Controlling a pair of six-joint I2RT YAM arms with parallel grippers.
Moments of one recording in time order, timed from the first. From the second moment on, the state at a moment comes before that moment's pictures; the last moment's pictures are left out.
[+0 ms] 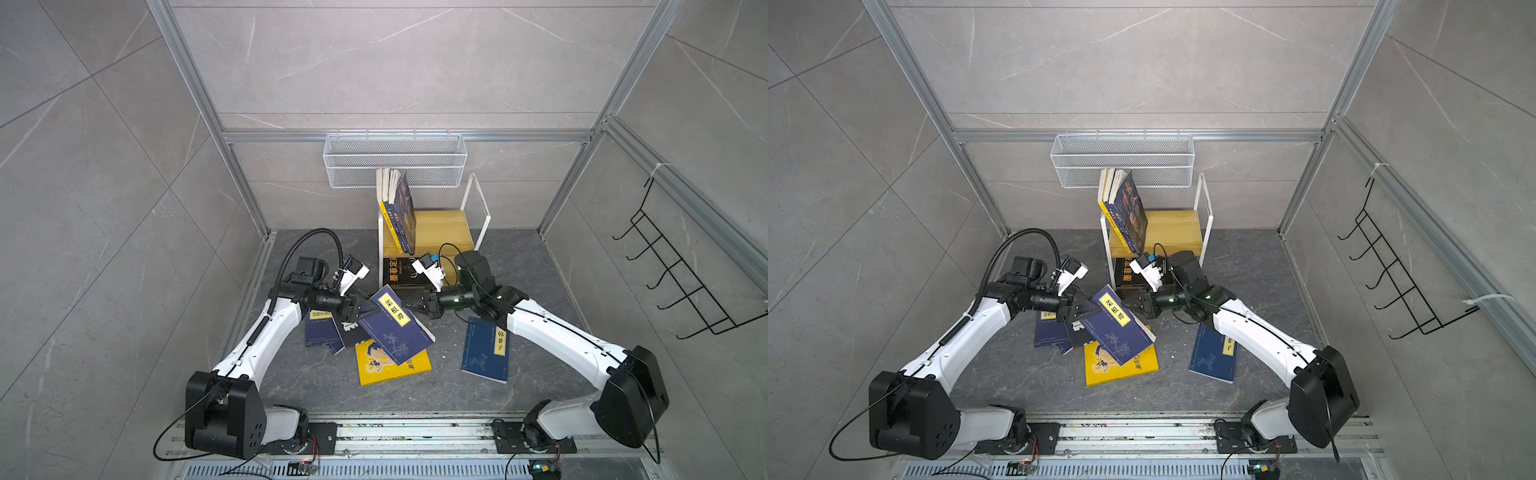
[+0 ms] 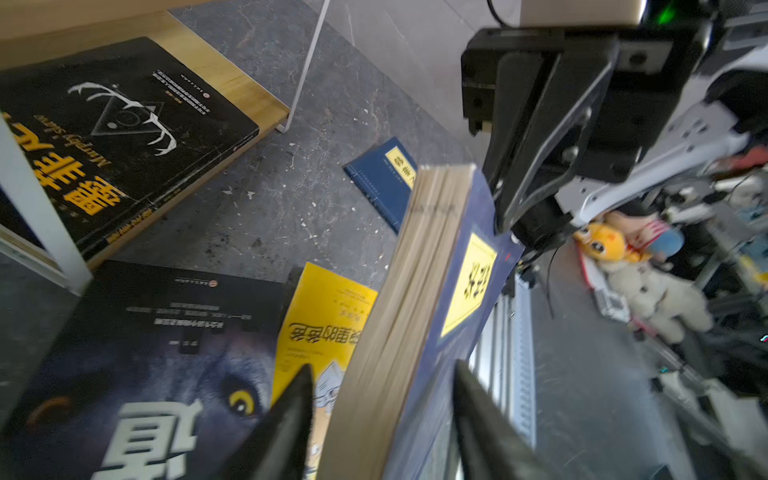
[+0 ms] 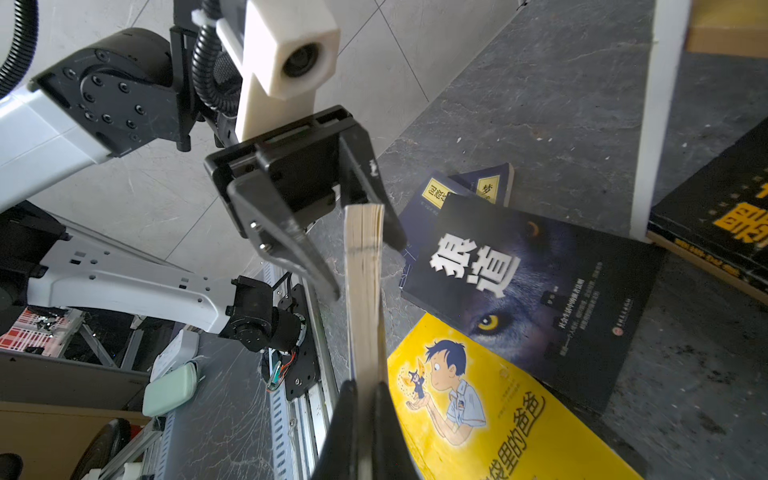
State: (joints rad) left arm -0.21 1.33 1.04 -0.70 1.06 0.39; right arm 0.62 1.43 1.11 -0.21 -0.77 0.27
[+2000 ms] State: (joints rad) left arm 0.11 1.14 0.89 -0.59 0.90 -0.53; right arm 1.21 1.80 1.21 0.10 0.58 -0.55
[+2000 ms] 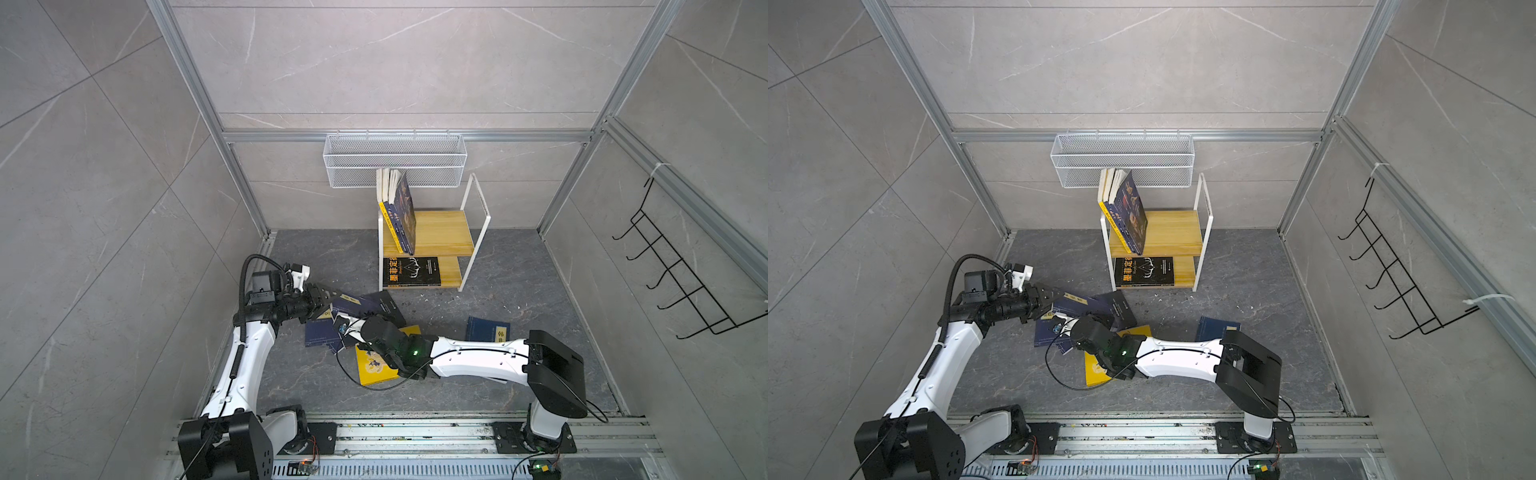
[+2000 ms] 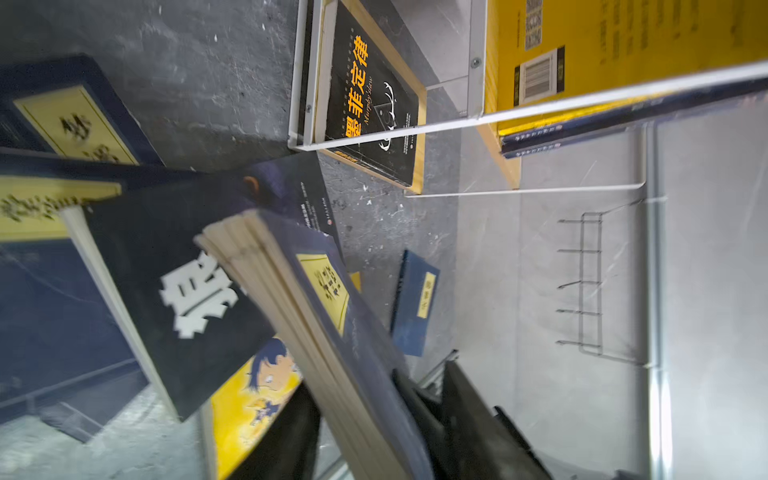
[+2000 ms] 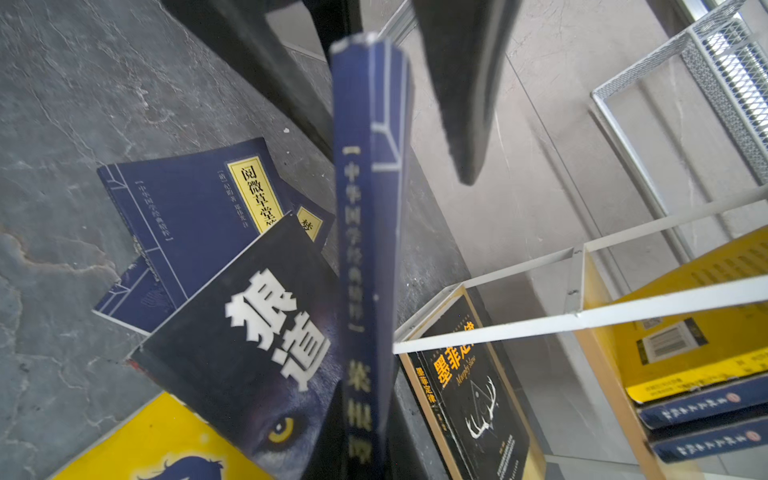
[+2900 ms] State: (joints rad) left arm 0.25 1.11 0.91 -0.65 0.64 -0.28; right arm 1.03 1.50 1.10 -0.26 0.55 -0.83
